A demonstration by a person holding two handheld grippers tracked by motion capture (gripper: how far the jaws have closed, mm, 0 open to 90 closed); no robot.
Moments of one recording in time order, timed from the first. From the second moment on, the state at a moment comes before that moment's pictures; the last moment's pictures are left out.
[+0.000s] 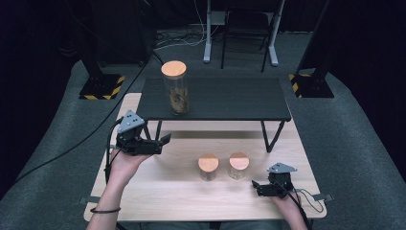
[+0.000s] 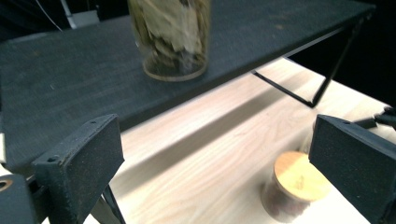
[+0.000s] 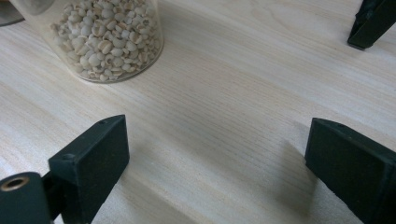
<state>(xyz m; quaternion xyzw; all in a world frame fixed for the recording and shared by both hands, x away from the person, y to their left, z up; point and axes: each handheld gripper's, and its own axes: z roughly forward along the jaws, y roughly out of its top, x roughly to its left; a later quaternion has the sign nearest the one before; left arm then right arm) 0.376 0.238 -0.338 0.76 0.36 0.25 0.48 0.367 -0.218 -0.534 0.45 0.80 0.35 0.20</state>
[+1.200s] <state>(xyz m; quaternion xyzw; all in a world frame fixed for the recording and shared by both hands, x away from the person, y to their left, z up) 0.337 0.257 -0.436 0.74 0.37 0.24 0.51 0.367 -0.218 -0.534 0.46 0.79 0.35 0.20</state>
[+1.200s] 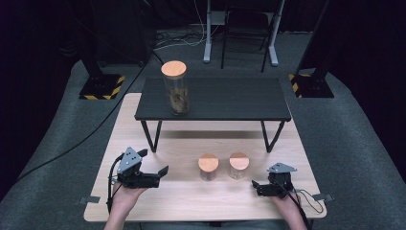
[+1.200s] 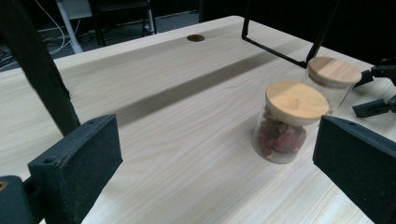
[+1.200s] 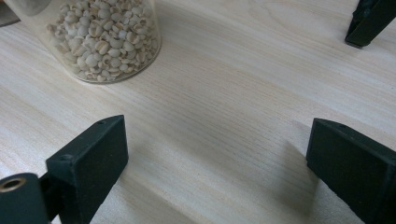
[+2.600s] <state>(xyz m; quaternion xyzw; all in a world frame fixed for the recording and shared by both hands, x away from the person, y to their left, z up) 0.362 0.283 -0.530 0.78 0.46 0.18 0.39 0.367 -0.218 -0.534 0.46 0.79 0.34 0.20</state>
